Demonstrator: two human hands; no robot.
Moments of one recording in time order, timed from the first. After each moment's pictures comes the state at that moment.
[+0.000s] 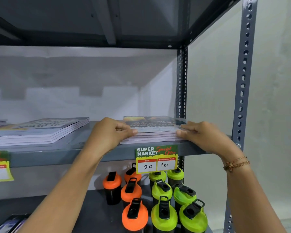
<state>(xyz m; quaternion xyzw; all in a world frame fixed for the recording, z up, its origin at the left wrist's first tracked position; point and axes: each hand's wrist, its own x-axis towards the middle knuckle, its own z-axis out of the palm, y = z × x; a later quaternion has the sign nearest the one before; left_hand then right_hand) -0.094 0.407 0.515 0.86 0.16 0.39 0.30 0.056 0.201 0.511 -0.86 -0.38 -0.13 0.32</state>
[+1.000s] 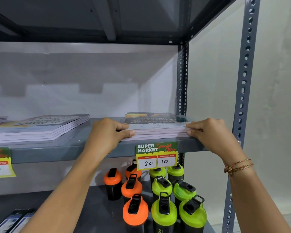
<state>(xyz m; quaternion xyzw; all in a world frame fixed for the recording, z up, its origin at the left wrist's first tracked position) -0.094 0.408 0.505 0.86 0.19 0.42 0.23 0.050 0.195 0.505 -0.85 -0.33 -0.23 0.35</state>
